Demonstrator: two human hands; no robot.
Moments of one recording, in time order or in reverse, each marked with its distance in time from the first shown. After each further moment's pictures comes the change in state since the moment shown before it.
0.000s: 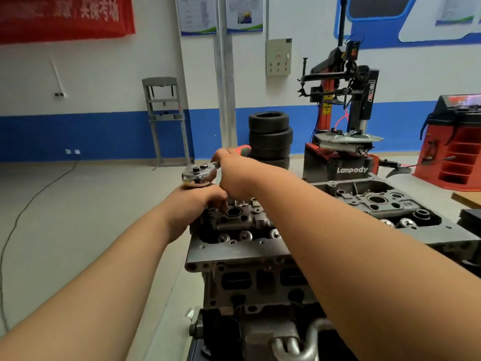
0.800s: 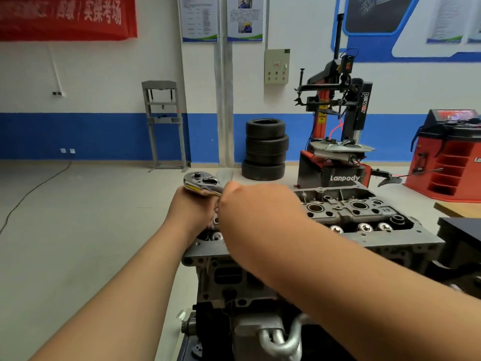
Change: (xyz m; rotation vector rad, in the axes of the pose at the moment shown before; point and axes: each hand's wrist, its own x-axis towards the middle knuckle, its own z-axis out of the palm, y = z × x) left_hand -0.011 0.008 0.027 0.336 0.418 0.098; right_hand -0.134 -0.053 -0.031 -0.378 -0.051 0.017
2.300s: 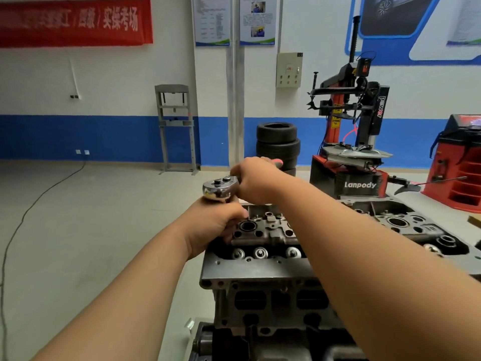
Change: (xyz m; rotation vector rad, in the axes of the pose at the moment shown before) left_hand 0.017 -0.015 -0.011 -0.384 -0.469 -0.096; right_hand 0.147 0.047 0.039 0.227 0.265 -0.113
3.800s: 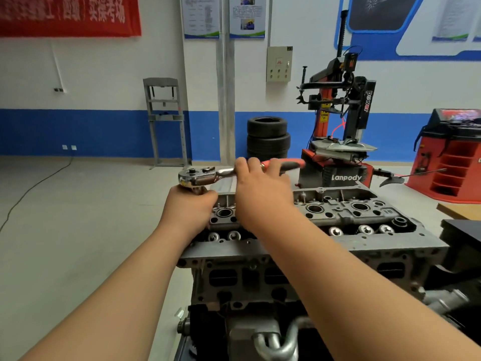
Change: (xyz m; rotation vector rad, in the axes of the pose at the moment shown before) left_hand 0.002 -0.007 0.022 0.224 0.590 0.032; right_hand -0.077 -0.017 -0.008 -0.276 -0.017 0.332
